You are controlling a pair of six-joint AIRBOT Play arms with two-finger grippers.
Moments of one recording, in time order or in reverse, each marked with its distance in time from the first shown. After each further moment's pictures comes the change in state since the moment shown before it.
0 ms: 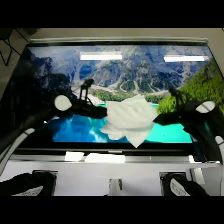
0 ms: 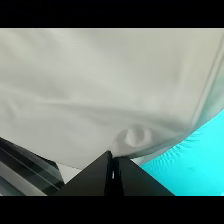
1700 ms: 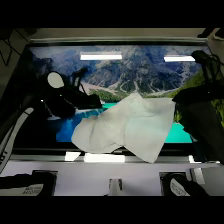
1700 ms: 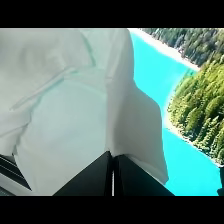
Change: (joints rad) left arm 0.159 -0.156 0.270 0.109 -0.389 -0.051; right arm -0.002 0.001 0.497 -0.221 0.272 0.123
